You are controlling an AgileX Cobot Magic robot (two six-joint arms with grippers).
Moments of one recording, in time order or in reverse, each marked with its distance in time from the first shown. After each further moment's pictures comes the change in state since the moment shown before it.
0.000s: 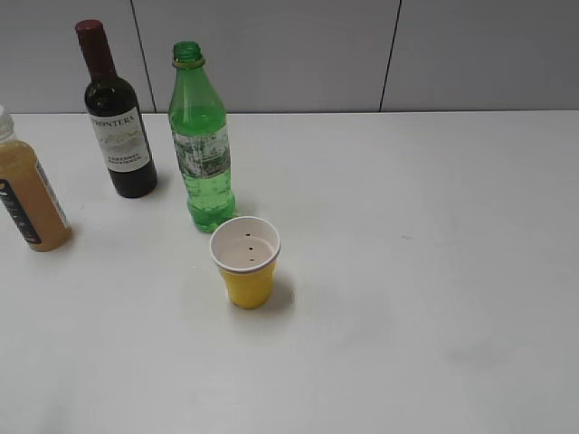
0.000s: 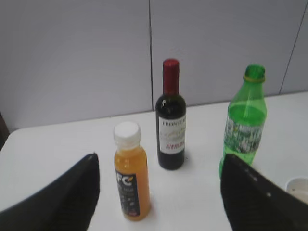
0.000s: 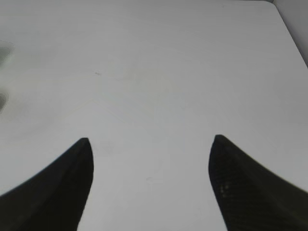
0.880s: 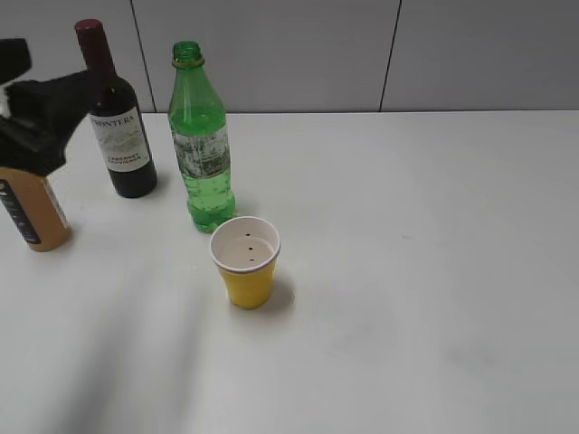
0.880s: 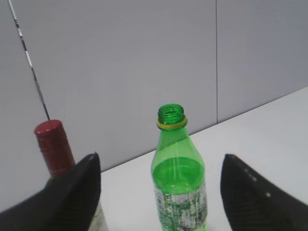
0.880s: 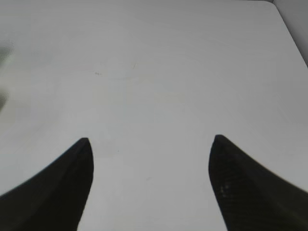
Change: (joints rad) left arm -0.338 0.739 0.075 0.073 -0.961 0.057; right arm 0.000 0.000 0.000 0.001 0.000 0.000
